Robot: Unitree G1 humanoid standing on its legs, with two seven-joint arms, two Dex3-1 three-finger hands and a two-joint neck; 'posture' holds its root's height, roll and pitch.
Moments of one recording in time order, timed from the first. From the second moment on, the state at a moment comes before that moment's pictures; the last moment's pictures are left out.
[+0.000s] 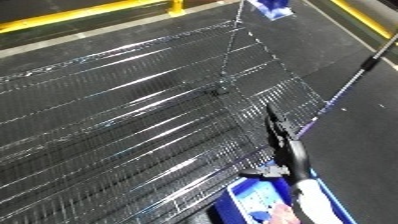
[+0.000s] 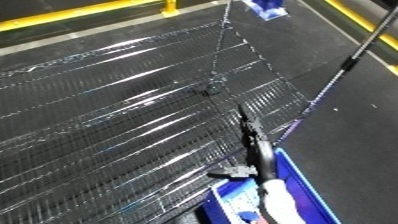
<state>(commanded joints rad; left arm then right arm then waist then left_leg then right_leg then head) 0.19 0.34 -0.02 0.11 -0.50 -0.10 0.19 0.03 -0.37 -0.23 0.07 0.46 -0.20 -0.19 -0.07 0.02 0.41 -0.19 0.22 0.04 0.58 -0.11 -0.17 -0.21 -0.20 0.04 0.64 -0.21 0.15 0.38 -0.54</state>
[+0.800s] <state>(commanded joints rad) 0.11 0.34 -0.01 0.10 -0.46 -0.11 0.22 -0.03 -0.35 -0.11 0.04 0.53 -0.21 -0.16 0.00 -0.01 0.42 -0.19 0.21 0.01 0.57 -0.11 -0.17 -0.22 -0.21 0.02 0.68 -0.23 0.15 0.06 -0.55</state>
